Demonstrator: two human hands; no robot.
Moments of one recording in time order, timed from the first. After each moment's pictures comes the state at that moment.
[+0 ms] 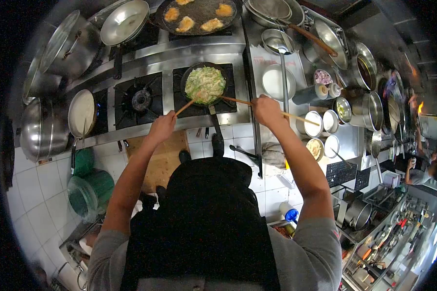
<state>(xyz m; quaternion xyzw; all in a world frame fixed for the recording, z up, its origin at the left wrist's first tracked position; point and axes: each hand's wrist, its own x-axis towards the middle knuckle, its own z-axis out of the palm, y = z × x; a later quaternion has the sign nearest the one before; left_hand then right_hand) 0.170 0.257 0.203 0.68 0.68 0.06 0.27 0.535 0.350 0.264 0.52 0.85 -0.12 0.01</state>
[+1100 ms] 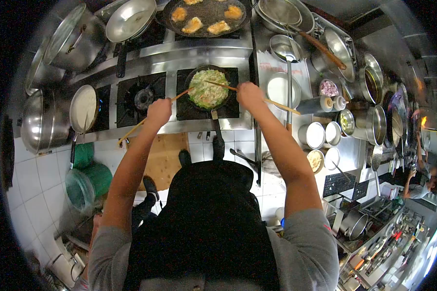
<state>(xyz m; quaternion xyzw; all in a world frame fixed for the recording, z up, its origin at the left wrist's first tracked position) 0.155 0.312 0.203 0.69 0.72 -0.01 0.10 0.472 0.427 0.205 0.53 0.84 -0.11 0.01</state>
